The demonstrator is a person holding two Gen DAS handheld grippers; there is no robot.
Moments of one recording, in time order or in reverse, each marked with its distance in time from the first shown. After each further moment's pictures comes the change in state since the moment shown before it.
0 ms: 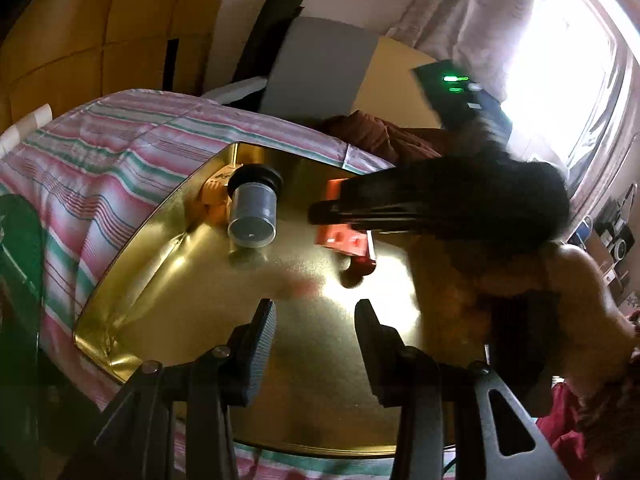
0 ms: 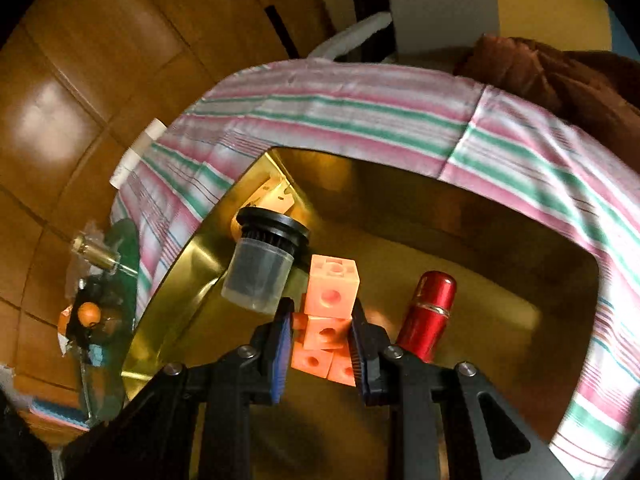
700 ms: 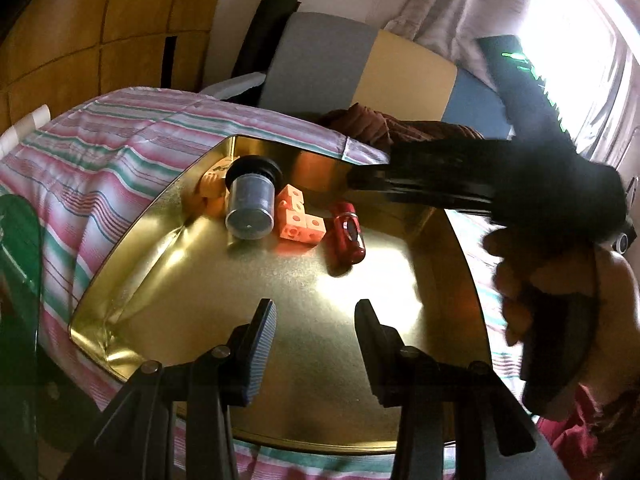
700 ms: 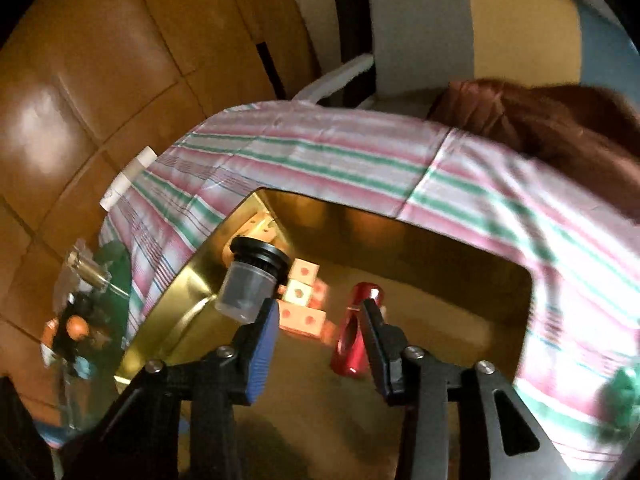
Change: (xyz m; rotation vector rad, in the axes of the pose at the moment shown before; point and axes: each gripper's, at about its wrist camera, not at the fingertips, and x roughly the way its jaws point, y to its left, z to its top) left arm 0.000 -0.004 -0.005 0.017 0.013 0.008; right arm -0.052 0.001 -0.013 -0.038 -0.172 -0.110
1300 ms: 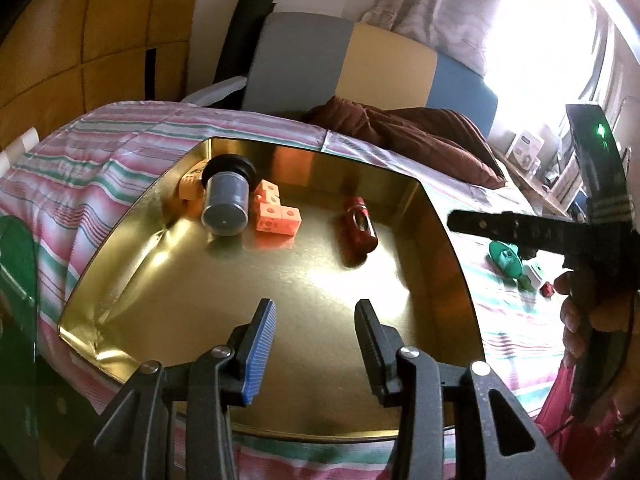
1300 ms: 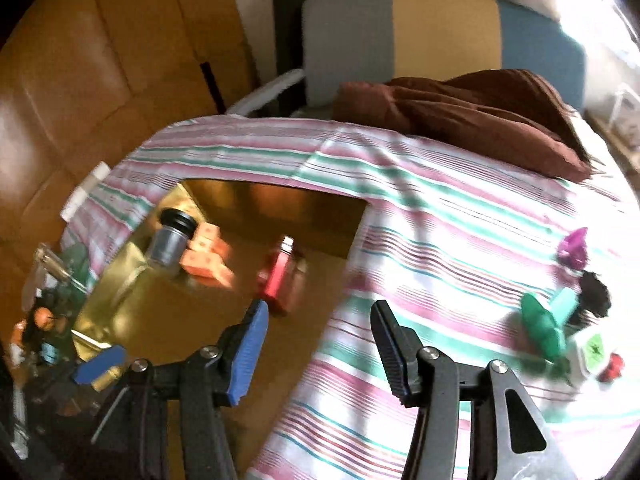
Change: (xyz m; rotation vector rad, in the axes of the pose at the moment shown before) left arm 0.001 -0.021 -0.009 0.088 0.005 -0.001; right arm -0.066 -0.065 -0.060 0.085 -0.033 -0.188
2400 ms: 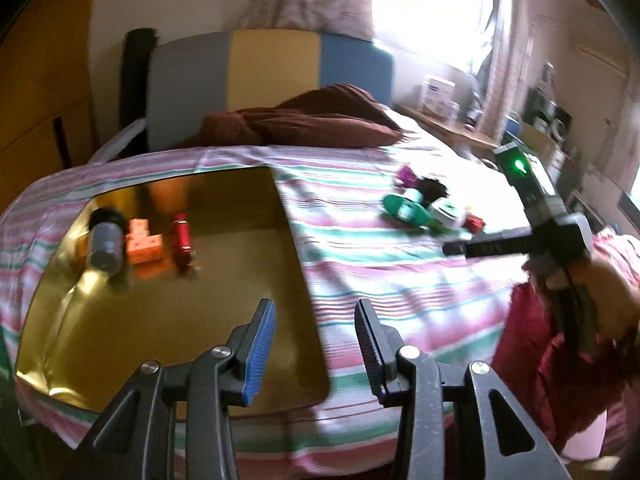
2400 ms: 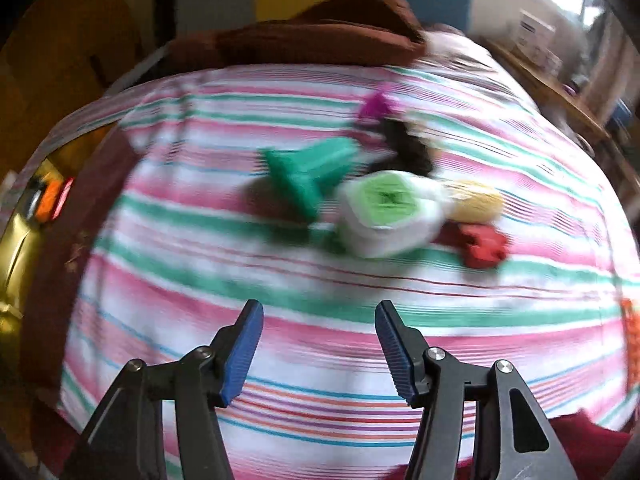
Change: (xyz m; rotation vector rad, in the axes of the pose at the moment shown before) left arm -0.017 -0.112 -0.025 0.331 -0.005 -0.169; right arm -0.031 -0.178 -0.092 0.199 0.145 -0.281
